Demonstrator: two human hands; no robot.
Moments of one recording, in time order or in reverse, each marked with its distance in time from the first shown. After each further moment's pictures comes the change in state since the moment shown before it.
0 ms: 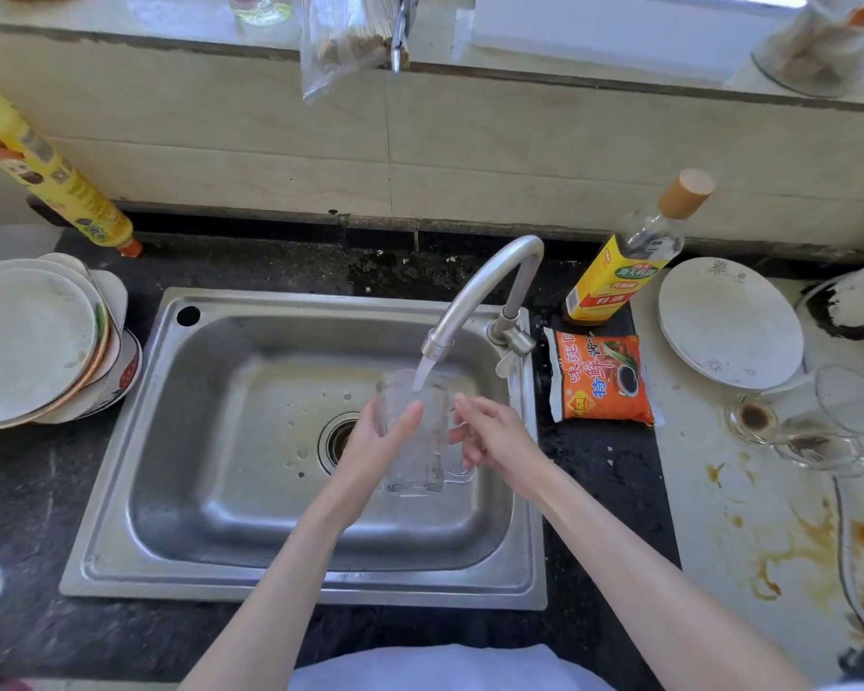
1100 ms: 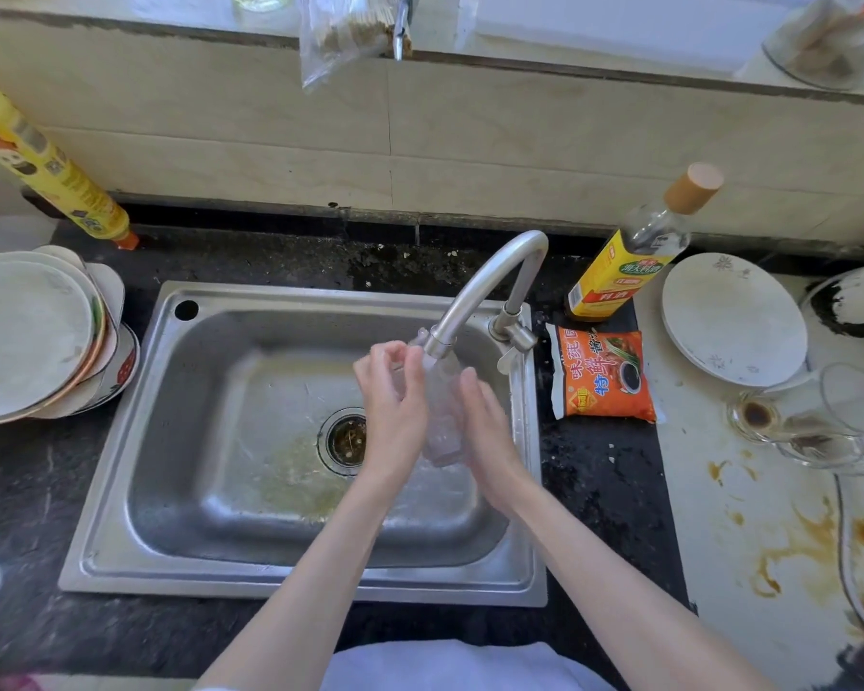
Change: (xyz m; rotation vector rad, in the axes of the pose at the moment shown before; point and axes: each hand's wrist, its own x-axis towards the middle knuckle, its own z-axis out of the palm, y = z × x) left_hand 0.009 0.037 0.040 0.212 0.375 0.324; right_hand -0.009 0.002 0.025 0.079 0.033 -0.145
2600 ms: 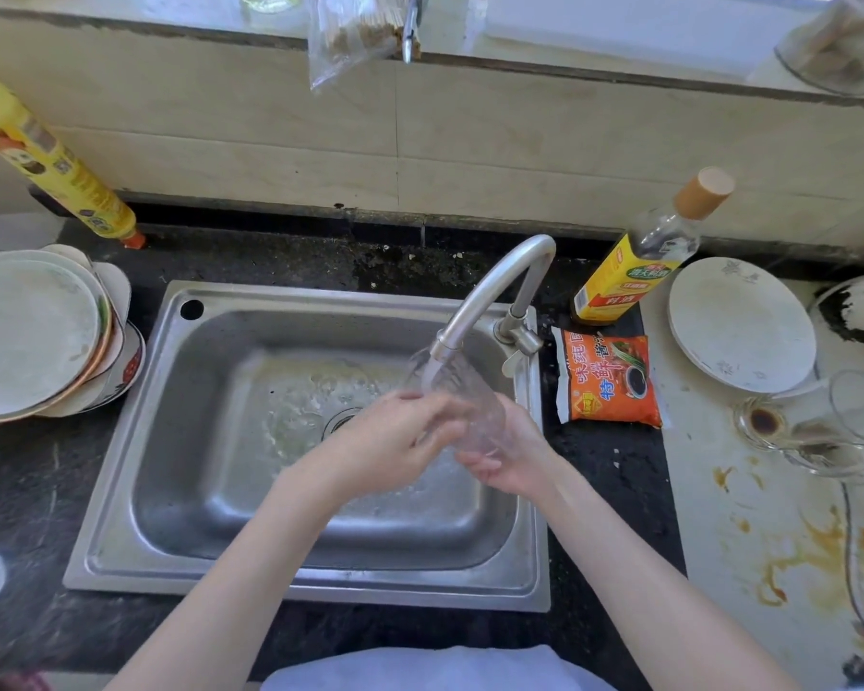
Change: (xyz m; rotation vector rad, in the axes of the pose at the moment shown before) left_hand 0.007 0.017 -0.048 0.663 -0.764 0.443; right_hand 0.022 0.000 -0.031 0.547 -0.236 0.528
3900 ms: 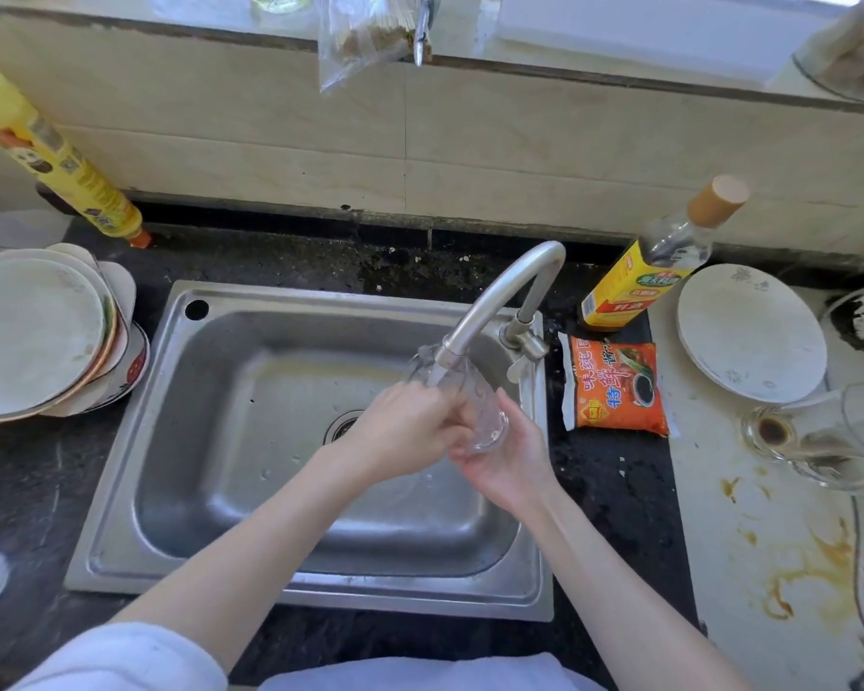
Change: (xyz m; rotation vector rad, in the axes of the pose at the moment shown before) left_hand 0.027 0.004 0.000 0.287 -0.103 -0.142; right_hand -0.002 0.014 0.010 0.295 -0.061 -0.211
